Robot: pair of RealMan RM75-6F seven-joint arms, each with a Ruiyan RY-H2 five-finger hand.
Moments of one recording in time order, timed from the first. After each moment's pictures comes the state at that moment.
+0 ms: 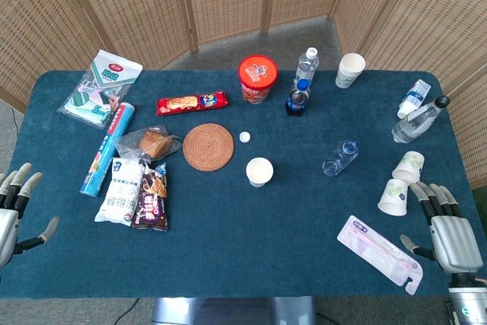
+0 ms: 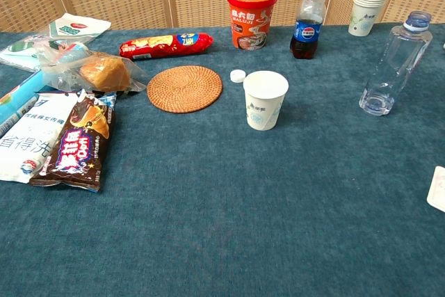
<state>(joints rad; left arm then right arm) -0.05 -1.08 -0.02 -1.66 1.58 1.58 0.07 0.07 -1.07 0.03 -1.71 -1.52 1.46 0.01</state>
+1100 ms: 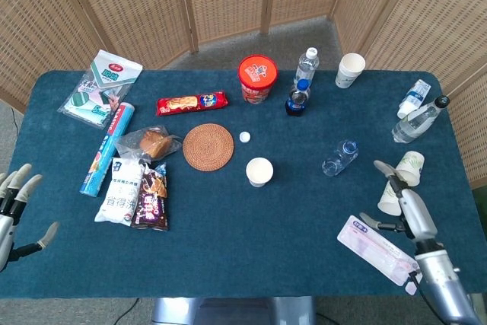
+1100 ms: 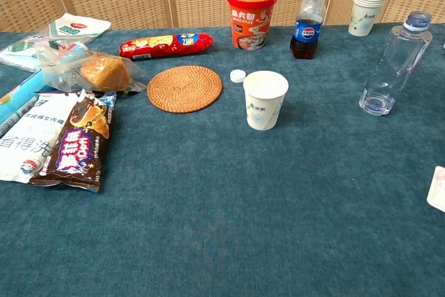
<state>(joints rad) -0.04 -1.05 -0.01 -1.67 1.69 1.65 -0.03 0.24 -1.19 0.11 -1.59 -1.50 1.27 0.63</state>
